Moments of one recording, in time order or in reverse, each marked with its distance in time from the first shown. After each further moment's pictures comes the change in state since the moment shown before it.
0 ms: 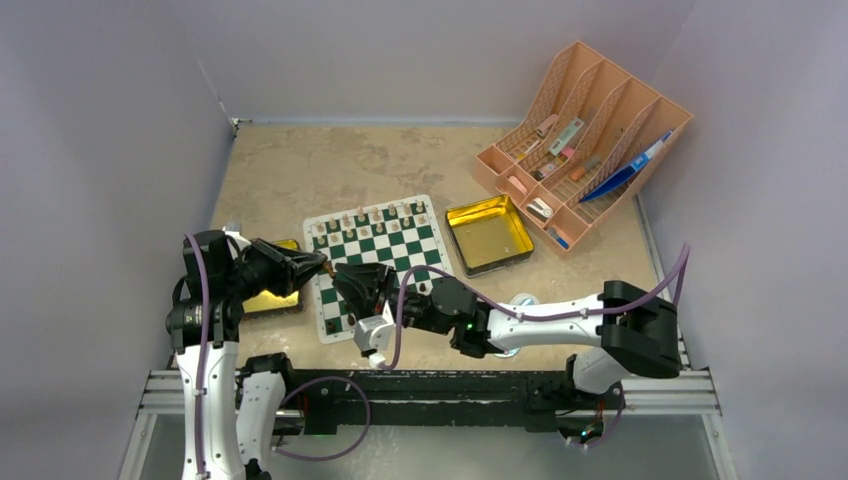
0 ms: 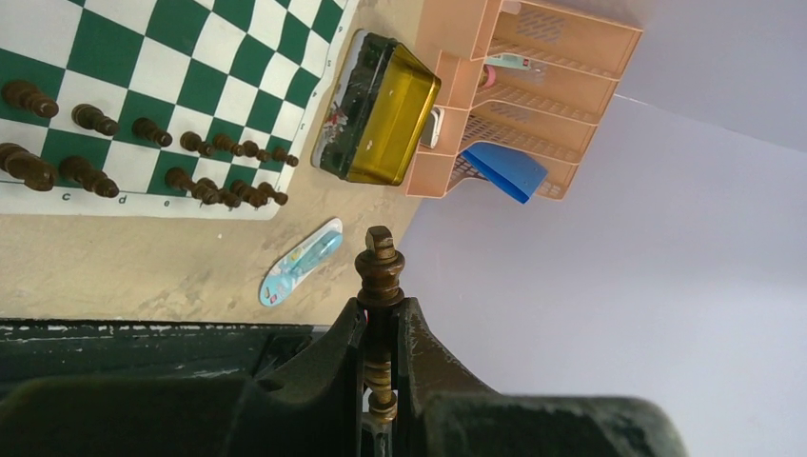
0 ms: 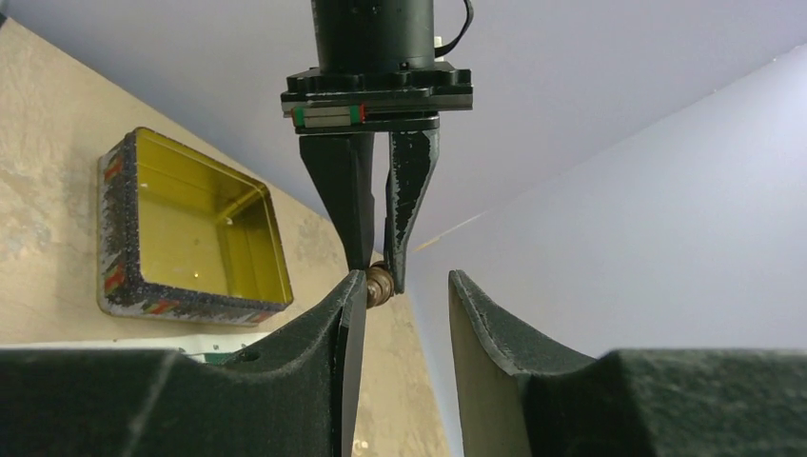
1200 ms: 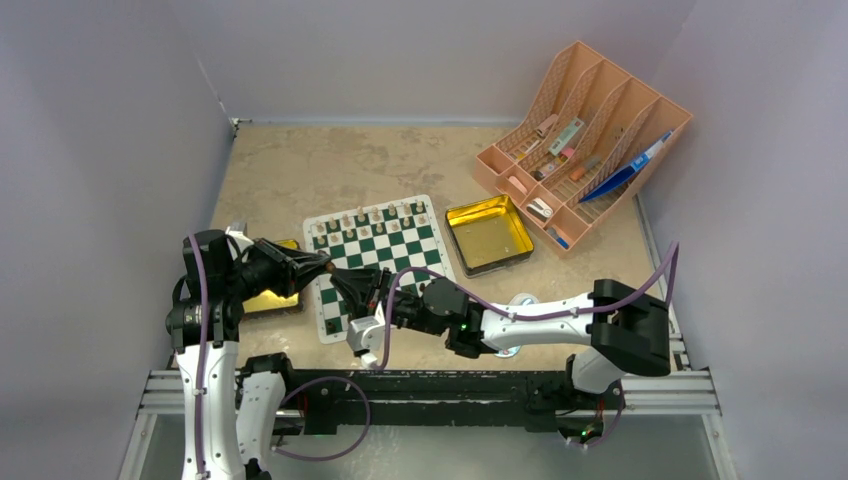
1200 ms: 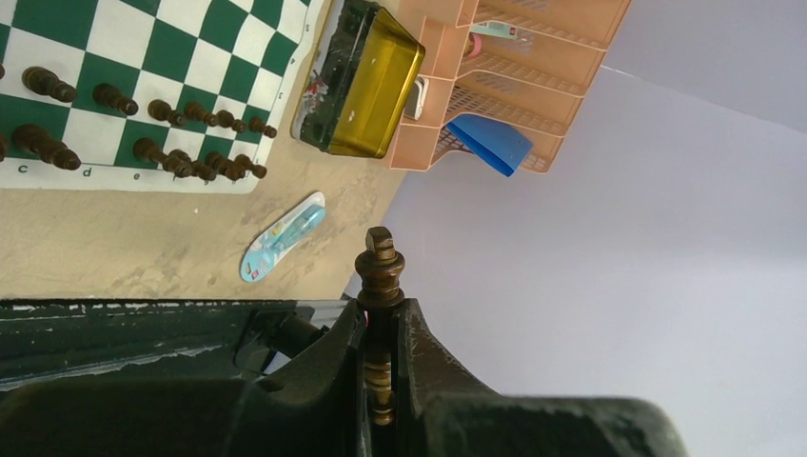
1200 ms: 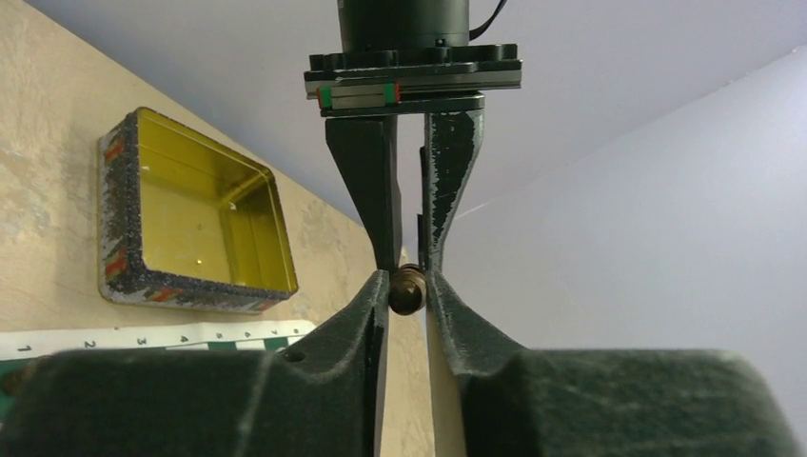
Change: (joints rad) left arm 0.000 0.002 0.000 0.004 0.070 -0.026; right arm 0.002 0.045 0.029 -0.009 0.027 -0.027
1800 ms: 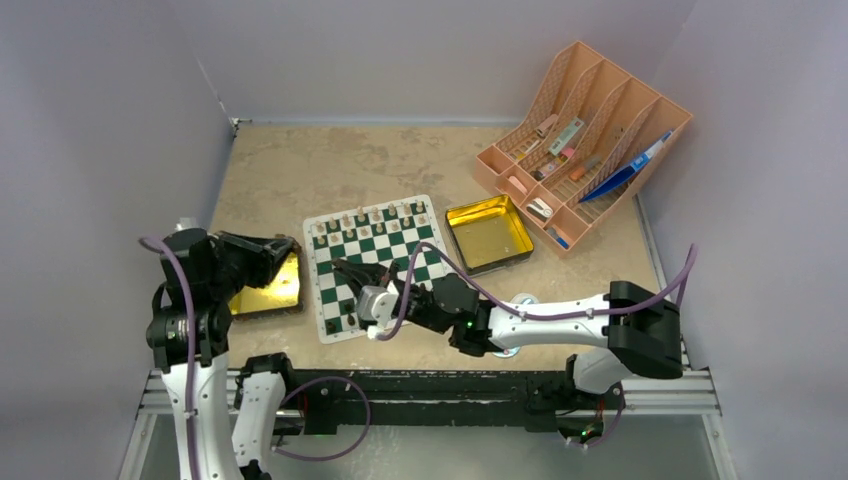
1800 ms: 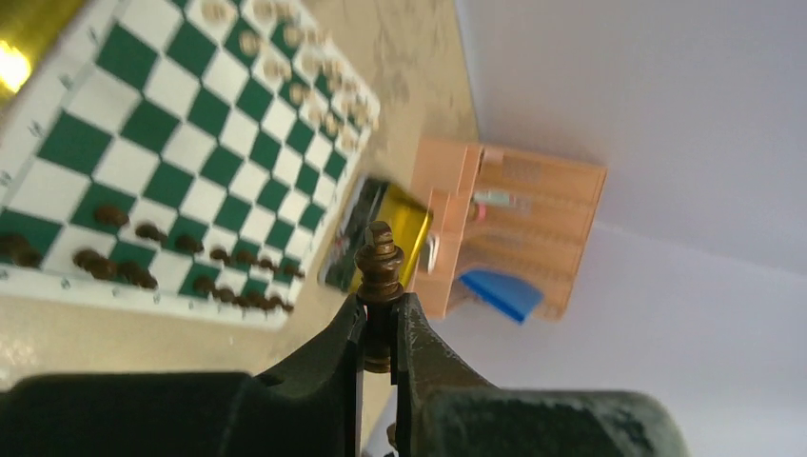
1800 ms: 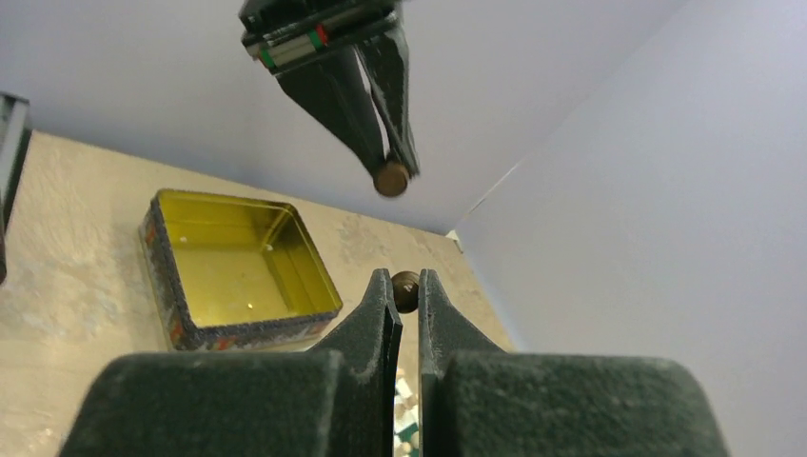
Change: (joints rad) left arm 0.000 -0.010 0.145 -0.060 -0.327 0.014; right arm 0.001 -0.049 0.005 0.014 0.083 0.276
